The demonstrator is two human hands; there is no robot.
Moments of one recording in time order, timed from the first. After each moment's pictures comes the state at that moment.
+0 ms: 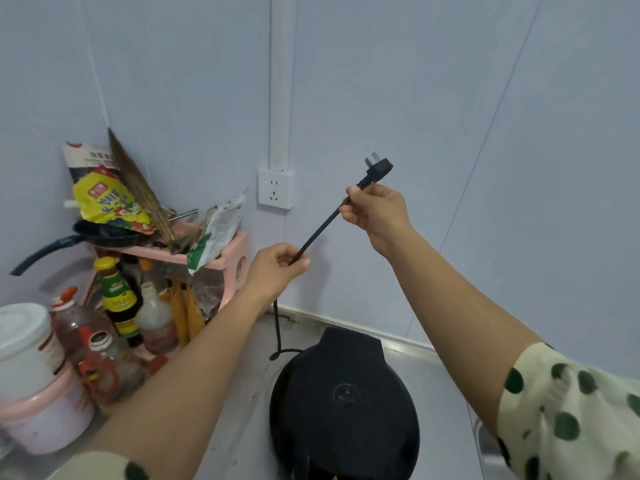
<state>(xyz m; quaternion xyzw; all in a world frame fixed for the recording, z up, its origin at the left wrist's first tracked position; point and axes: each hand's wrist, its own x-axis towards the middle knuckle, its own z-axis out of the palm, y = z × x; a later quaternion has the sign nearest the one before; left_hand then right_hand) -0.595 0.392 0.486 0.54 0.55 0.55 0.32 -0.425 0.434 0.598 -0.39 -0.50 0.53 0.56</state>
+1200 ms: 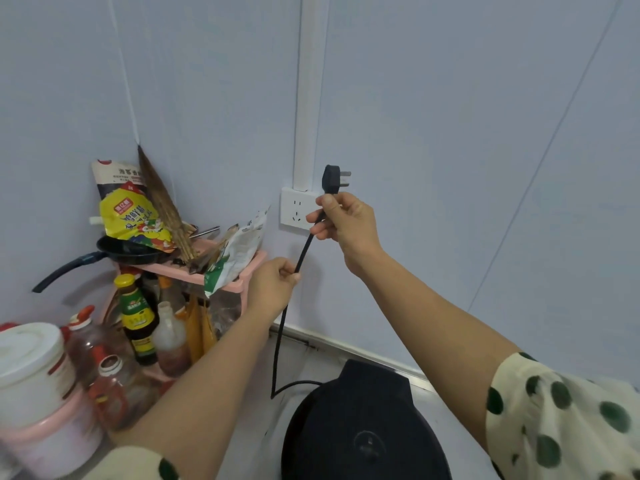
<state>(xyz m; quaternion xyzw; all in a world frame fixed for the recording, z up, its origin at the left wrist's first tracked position) -0.635 0.454 0.475 0.50 0.68 0.51 0.18 -0.503 0.479 0.591 -0.29 -0.60 0.52 0.53</state>
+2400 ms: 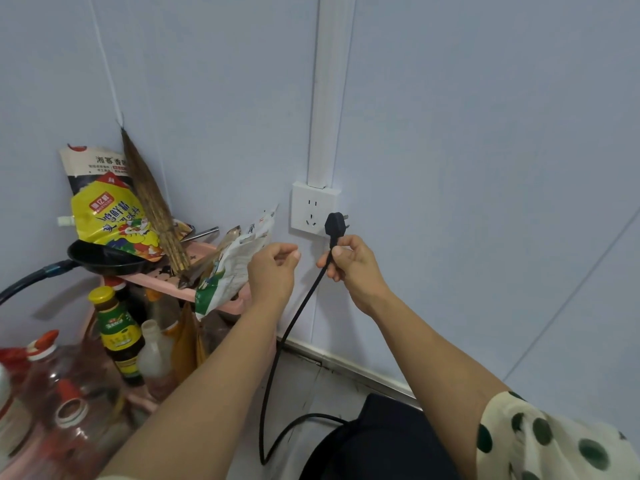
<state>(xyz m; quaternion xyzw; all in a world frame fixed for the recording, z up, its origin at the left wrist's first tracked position) -0.674 0.556 0.456 0.40 0.63 0.64 0.18 -0.535 0.602 0.476 -0.31 -0.63 0.55 0.45</state>
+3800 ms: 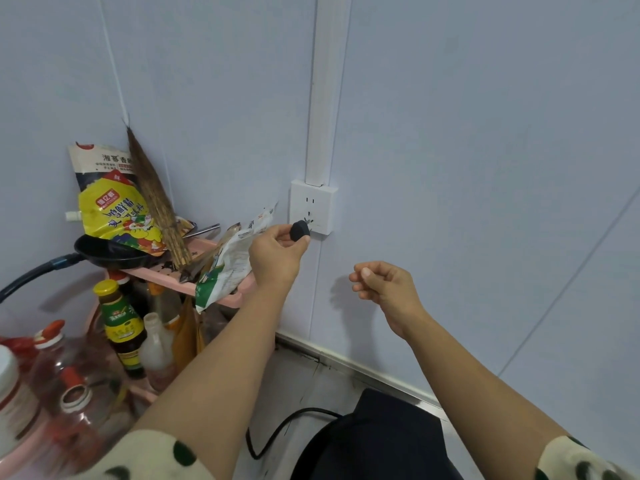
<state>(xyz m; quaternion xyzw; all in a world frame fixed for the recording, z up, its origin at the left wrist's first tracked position) -0.657 0.555 0.487 0.35 0.63 0.67 0.15 -0.469 0.579 0.468 -0.38 -0.57 0.57 0.45</state>
